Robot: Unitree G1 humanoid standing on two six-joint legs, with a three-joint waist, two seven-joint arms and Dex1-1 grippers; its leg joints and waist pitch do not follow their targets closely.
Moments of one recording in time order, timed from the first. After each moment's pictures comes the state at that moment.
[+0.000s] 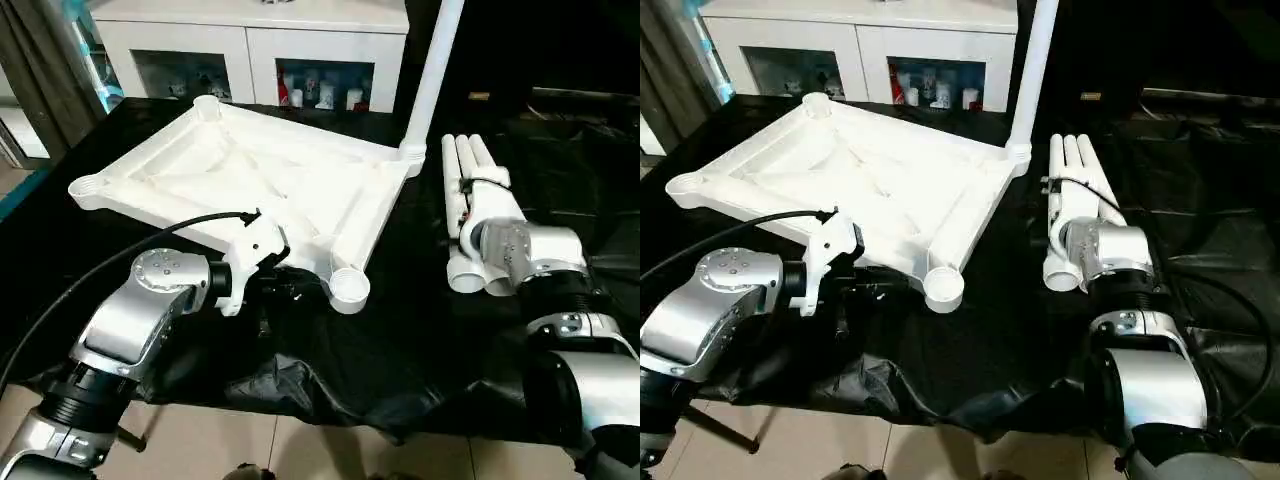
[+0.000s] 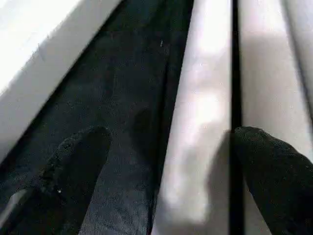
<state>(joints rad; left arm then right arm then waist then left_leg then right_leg) -0.44 0.50 -0.23 0.00 -0.20 0.51 -1.05 -0.88 -0.26 -0.19 0.84 0.08 0.74 0.11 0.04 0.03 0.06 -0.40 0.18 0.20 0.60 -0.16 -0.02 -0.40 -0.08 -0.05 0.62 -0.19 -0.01</state>
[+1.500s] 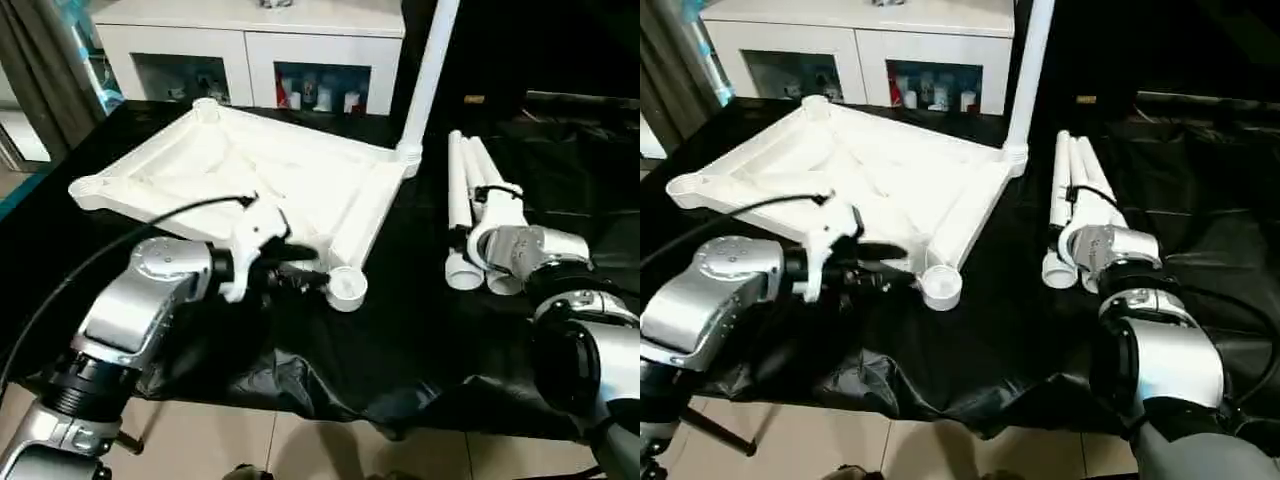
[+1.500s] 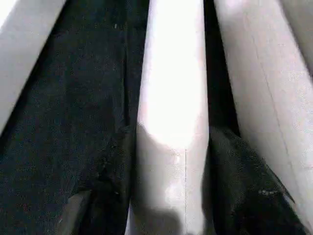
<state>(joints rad) -0.48 0.47 -0.19 0.01 -0.22 0.51 -0.97 -0.98 -0.30 -0.34 1.16 0.17 0.56 0.03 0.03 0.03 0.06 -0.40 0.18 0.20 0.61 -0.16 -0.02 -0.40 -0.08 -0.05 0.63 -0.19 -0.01</state>
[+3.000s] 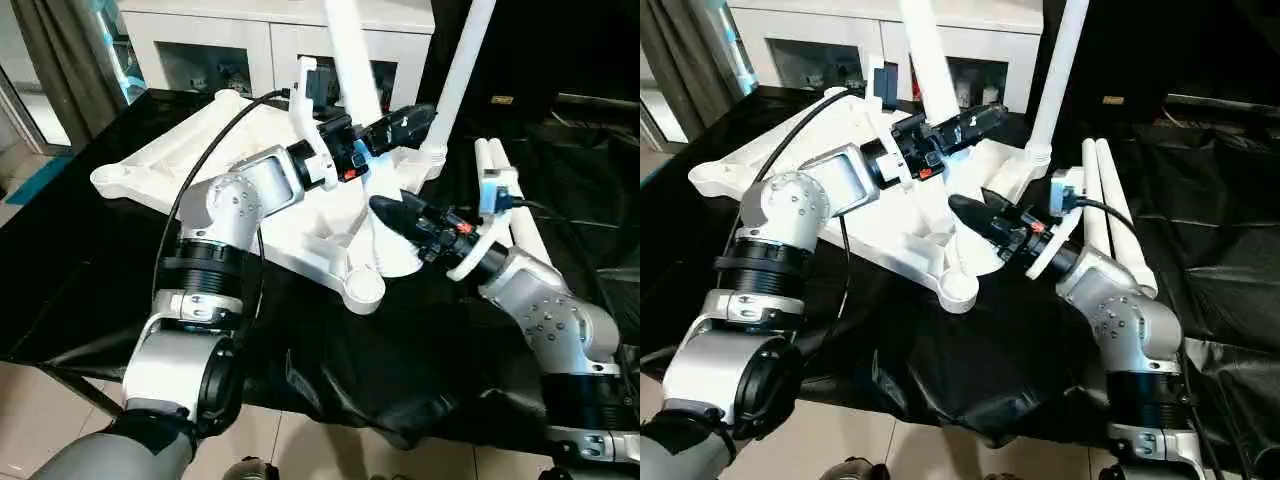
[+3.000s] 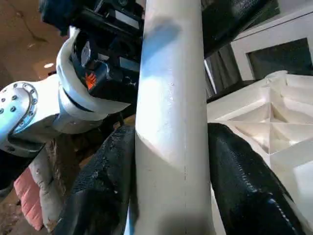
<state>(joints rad) -0.99 0.04 0.20 0.50 -0.64 0.78 -0.70 -0.43 -0.23 -0.13 0.09 0.68 0.59 0.85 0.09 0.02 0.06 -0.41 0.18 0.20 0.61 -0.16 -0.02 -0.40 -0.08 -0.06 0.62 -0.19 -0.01</state>
